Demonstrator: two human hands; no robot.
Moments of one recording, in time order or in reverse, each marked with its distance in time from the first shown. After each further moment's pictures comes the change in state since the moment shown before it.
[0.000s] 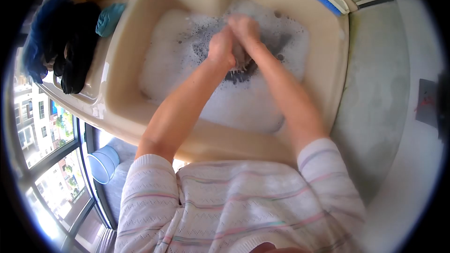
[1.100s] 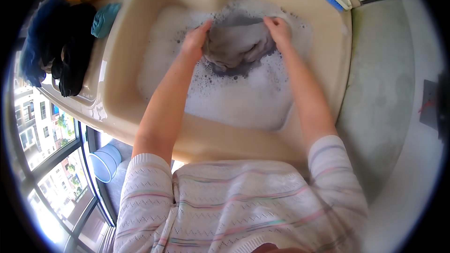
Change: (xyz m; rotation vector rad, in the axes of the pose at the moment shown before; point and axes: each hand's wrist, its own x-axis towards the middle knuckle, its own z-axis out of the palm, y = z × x) left_hand 0.009 0.046 -0.049 0.195 -0.019 -0.013; right_hand 0.005 0.134 -0.012 0.410 -0.015 0.393
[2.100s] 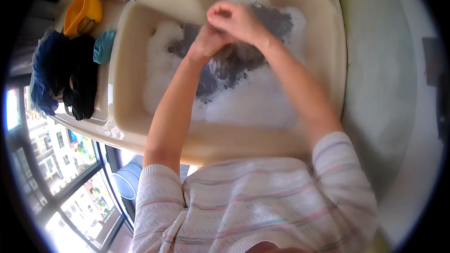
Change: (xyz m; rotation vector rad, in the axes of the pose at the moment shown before) left_hand -0.034 0.002 0.055 0.539 -0.504 0.508; right_hand -0.081 -0.143 0.003 0.222 -0.367 -0.572
